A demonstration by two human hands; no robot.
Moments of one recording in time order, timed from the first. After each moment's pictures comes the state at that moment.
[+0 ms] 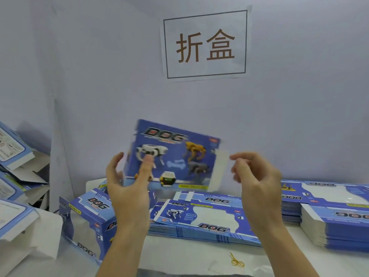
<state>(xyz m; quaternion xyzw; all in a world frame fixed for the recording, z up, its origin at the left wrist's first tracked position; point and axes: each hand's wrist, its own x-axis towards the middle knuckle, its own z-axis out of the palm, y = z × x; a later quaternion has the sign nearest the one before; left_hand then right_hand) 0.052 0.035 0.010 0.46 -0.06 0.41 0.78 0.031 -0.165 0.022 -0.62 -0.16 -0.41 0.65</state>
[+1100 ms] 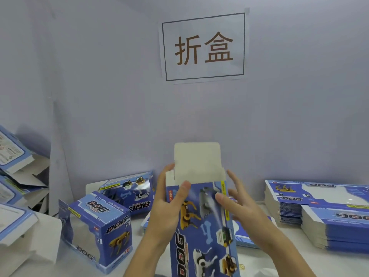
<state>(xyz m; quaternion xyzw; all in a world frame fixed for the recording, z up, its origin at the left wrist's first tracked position) 0.049 0.000 -0.018 0.63 -0.18 0.20 0.73 0.056 -0.186 -0.024 -0.74 -0.17 -0.07 0.65</state>
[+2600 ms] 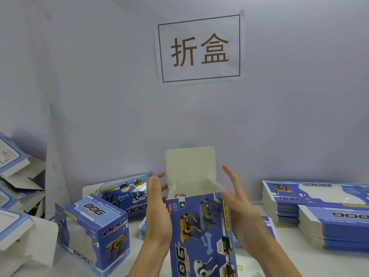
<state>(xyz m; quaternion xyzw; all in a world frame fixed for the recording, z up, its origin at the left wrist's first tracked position) 0.054 -0.007 -0.017 0.54 -0.09 0.23 0.80 0.055 -0.180 -0.024 -0.65 -0.22 -0.07 0.72</state>
